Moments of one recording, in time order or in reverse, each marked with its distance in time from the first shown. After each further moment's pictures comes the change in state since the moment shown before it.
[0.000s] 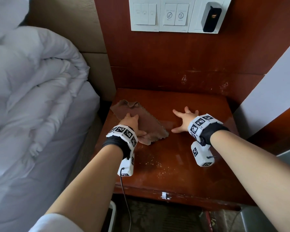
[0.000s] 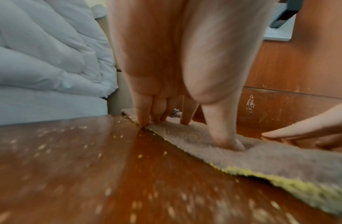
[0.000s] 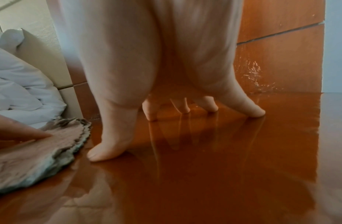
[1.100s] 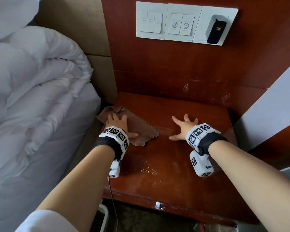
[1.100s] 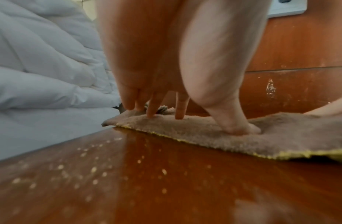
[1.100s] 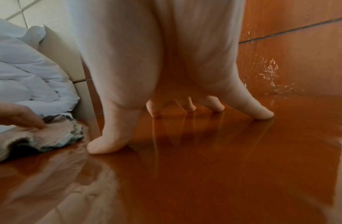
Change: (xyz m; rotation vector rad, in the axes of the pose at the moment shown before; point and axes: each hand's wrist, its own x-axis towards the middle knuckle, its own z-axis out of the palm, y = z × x) left_hand 0.013 -0.024 0.001 0.036 0.112 -0.150; right_hand -0.001 -0.002 -0.003 -0.035 -0.018 -0.010
